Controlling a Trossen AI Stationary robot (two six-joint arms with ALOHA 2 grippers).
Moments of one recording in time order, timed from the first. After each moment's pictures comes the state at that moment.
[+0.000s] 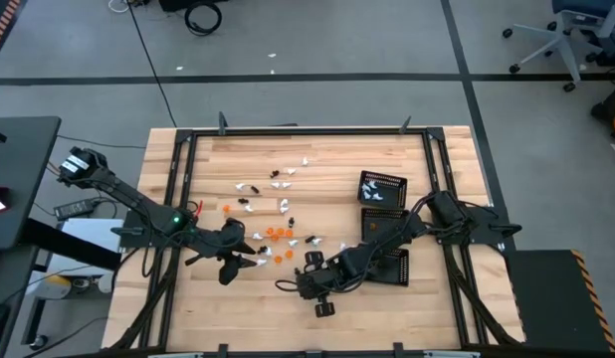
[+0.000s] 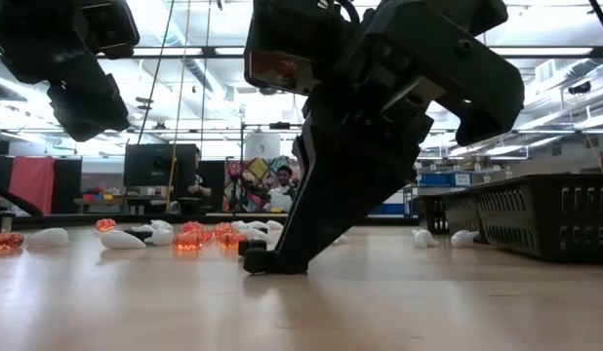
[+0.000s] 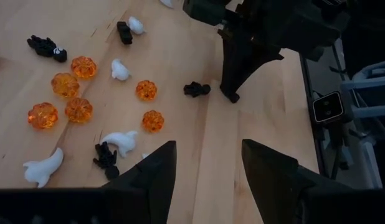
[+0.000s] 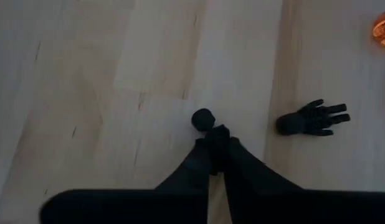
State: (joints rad) left arm -0.51 1.03 0.47 -0.07 -0.24 -0.75; right arm 0.41 2.17 1.44 -0.31 0.10 0.22
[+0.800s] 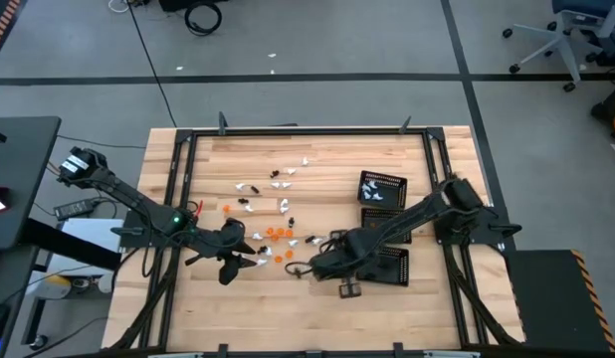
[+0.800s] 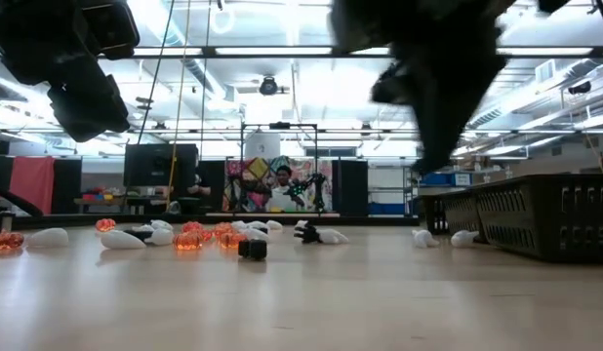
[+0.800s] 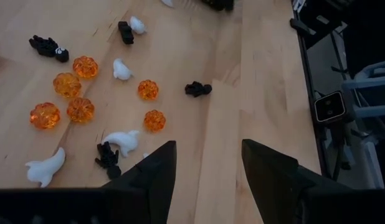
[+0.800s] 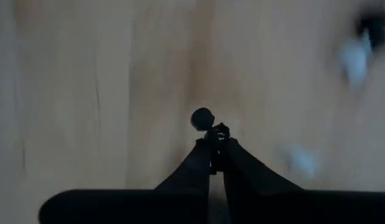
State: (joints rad) left arm -0.51 1.03 0.47 -0.07 -0.24 -0.75; right arm 0.37 1.97 1.56 -1.03 -0.02 0.28
